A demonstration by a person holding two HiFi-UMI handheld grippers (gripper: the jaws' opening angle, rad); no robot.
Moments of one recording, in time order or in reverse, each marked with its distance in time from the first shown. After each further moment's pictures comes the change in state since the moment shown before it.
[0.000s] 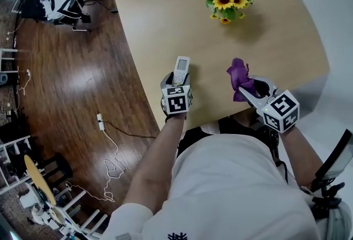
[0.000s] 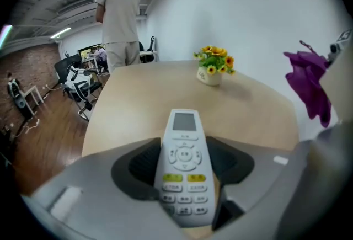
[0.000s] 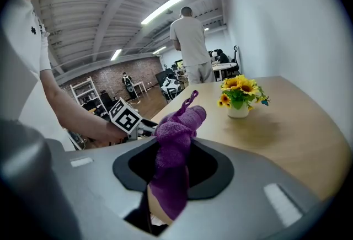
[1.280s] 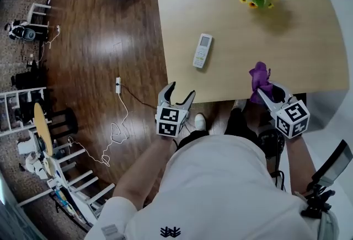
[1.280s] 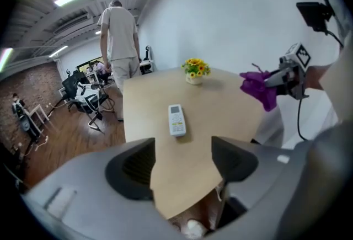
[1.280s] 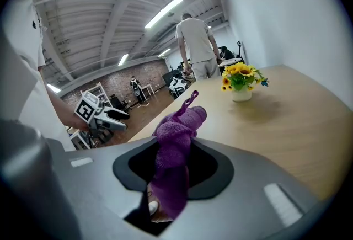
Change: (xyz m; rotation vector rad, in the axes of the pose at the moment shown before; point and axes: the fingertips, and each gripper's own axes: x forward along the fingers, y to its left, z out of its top) left arm -0.156 -0.022 -0.078 0.129 -0.063 0.035; right arm -0.028 0.001 -0.067 0.028 -0.024 0.101
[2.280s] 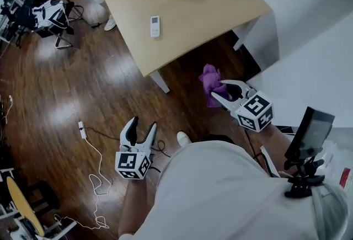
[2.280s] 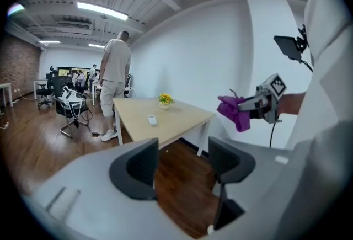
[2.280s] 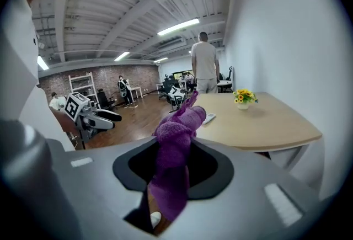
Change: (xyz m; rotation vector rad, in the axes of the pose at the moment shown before) left arm -0.282 0.003 -0.173 0.001 -0.415 -0.346; right arm -0.083 0.333 -0.094 -0.127 -0.129 -0.262
